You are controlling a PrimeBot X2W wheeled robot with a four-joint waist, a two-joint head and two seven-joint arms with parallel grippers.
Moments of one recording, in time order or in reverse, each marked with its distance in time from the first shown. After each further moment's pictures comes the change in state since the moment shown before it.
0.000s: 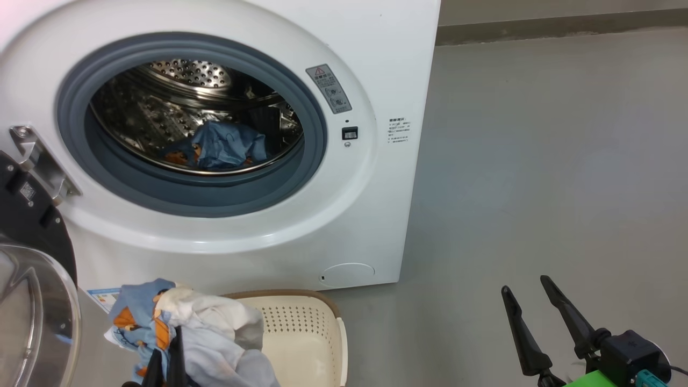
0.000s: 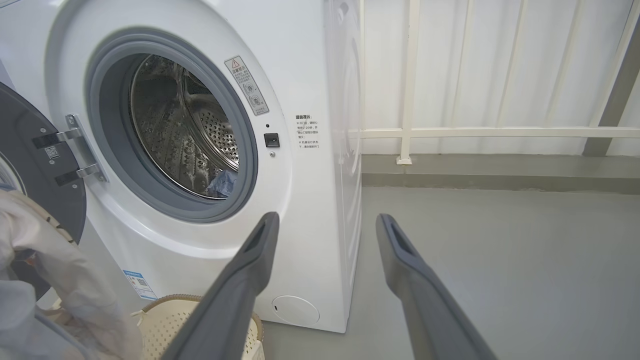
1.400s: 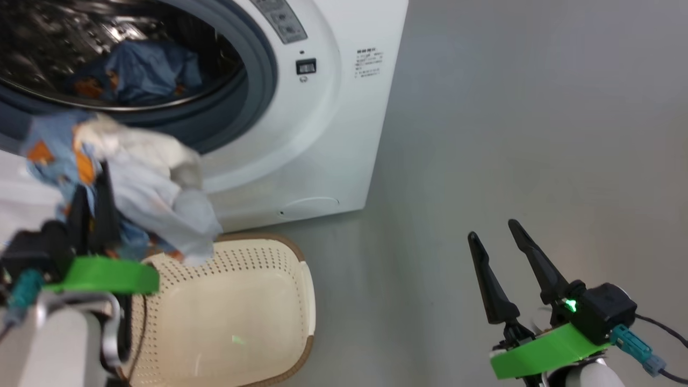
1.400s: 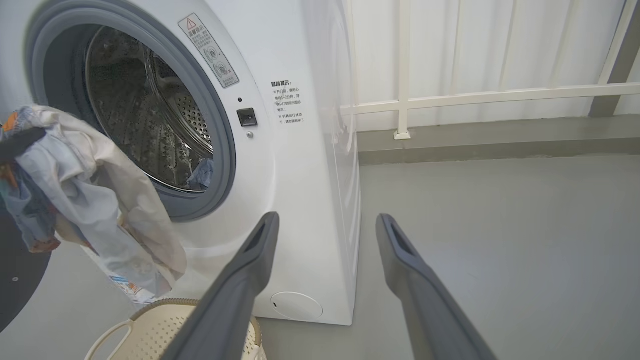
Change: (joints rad) left arm -0.473 0.084 0.078 0.184 0.026 -0.072 -0.002; right arm -0.140 0.068 0.045 -0.017 -0.005 0.000 0.000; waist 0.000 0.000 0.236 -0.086
